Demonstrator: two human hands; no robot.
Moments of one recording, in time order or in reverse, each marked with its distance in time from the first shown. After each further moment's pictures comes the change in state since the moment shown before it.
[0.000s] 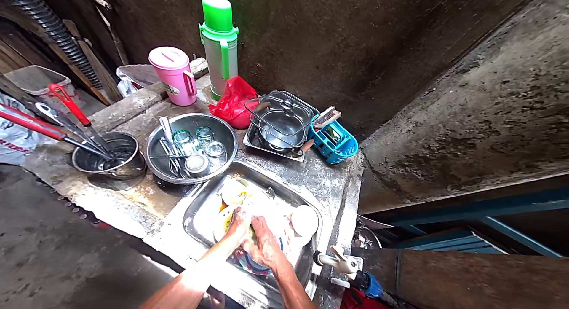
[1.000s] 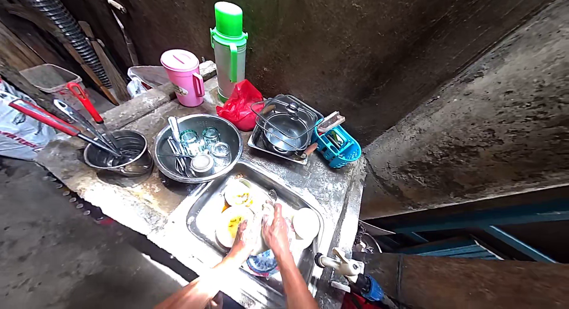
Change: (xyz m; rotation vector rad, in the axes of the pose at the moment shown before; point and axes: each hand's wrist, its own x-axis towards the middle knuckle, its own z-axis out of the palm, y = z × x) left_hand -0.033 -0.015 0.007 0.267 0.004 0.288; right_hand 0.014 -0.023 -0.023 -0.059 0.289 0.274
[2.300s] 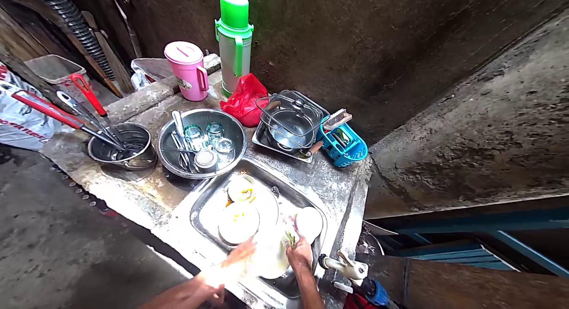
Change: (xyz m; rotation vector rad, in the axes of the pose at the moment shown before) left_hand -0.043 -0.001 -0.046 0.343 -0.615 0.094; right_hand -0.024 0.071 -0.015 -0.284 -0.212 0.560
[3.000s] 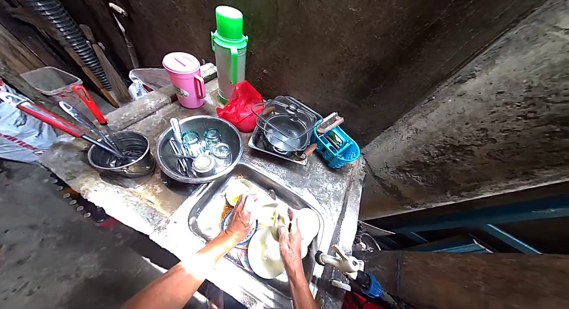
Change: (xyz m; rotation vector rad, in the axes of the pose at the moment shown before) left_hand 0.089 -0.018 -0.033 0.148 0.837 0.343; right_hand -0.018 -0.024 0.008 0.751 0.309 -0.556
